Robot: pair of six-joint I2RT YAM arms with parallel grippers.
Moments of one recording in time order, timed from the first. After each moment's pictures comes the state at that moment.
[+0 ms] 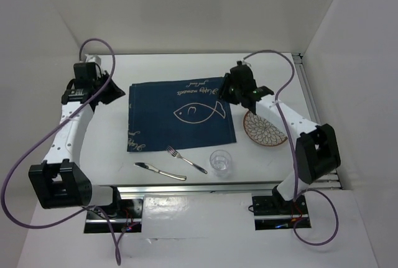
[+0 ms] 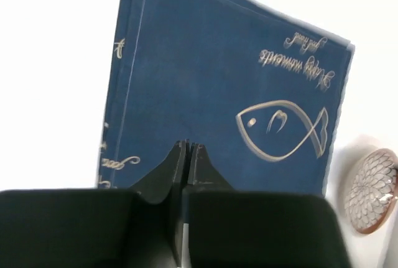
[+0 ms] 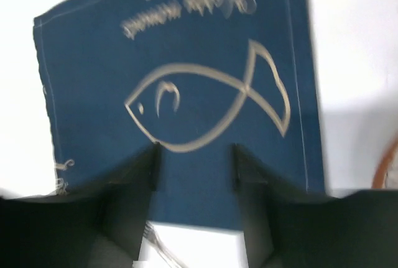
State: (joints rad) left arm 0.12 1.34 1.23 -0.60 0.19 -0.50; right arm 0.44 1.54 1.16 -0.32 0.07 0.71
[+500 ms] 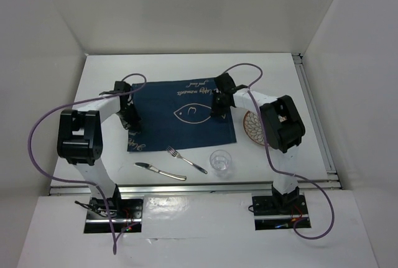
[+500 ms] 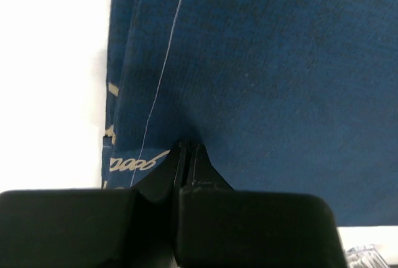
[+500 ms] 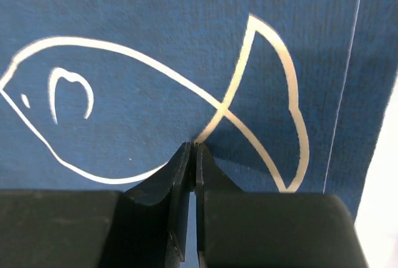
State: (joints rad) left arm 0.00 1.79 1.12 -0.63 0.10 -0.48; right arm 0.45 2.04 1.39 -0.37 -0.09 0.54
